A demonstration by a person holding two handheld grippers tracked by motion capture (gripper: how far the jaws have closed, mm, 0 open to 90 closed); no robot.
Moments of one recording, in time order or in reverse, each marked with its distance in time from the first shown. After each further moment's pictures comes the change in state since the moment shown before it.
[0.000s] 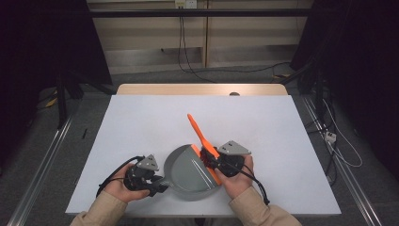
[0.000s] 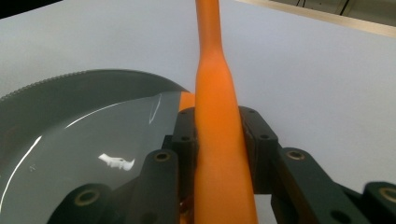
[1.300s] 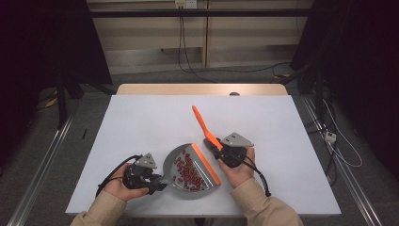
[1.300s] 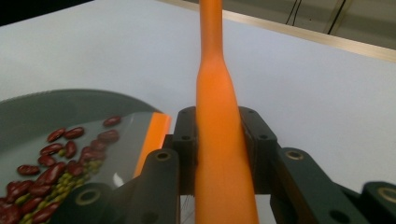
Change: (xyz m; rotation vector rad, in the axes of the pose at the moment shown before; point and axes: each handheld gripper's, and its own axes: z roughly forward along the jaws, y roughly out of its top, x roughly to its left) left arm 0.008 -0.005 0.001 -0.017 0.014 -0.036; right arm -0.022 0.007 0.016 -0.043 -0.007 -0.019
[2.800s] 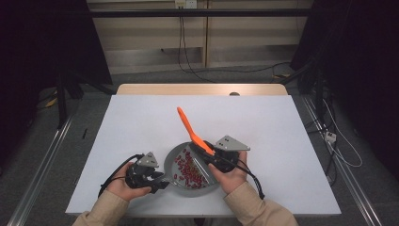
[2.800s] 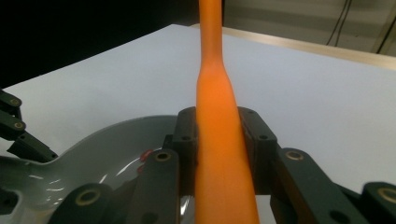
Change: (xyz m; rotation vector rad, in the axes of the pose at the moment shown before) left arm -0.001 0.005 0.005 -0.024 0.034 0.012; right arm 0.024 0.013 -0.010 -0.104 0.128 0.032
